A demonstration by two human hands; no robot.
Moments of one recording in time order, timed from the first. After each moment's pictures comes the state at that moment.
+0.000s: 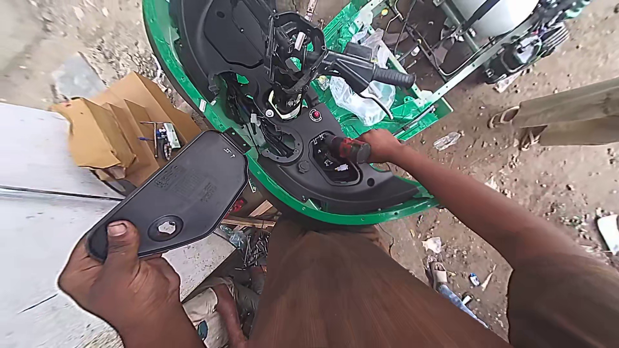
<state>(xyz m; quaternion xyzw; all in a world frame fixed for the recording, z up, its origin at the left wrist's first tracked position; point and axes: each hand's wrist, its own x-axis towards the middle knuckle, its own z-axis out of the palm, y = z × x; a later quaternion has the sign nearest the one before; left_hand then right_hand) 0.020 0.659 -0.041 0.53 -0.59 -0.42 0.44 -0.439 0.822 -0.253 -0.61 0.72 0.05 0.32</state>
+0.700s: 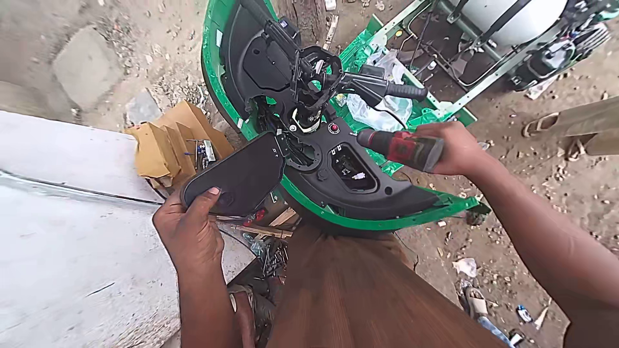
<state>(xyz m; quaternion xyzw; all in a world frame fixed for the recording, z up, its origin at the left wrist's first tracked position) -0.040 0.650 -0.019 0.50 -0.60 -0.47 0.40 -0.460 0.881 -0.125 -0.65 0.68 -0.28 0.16</state>
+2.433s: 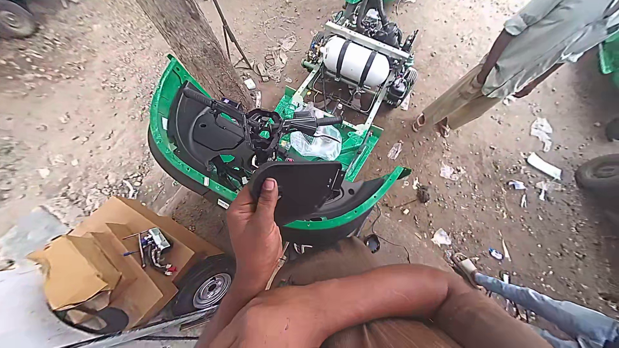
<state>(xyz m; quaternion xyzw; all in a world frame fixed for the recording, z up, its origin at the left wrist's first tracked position) -0.105 0.704 0.016 0.17 -0.58 -0.74 0.31 -0.092 0.804 0.047 -0.69 0.48 -0.38 0.39</state>
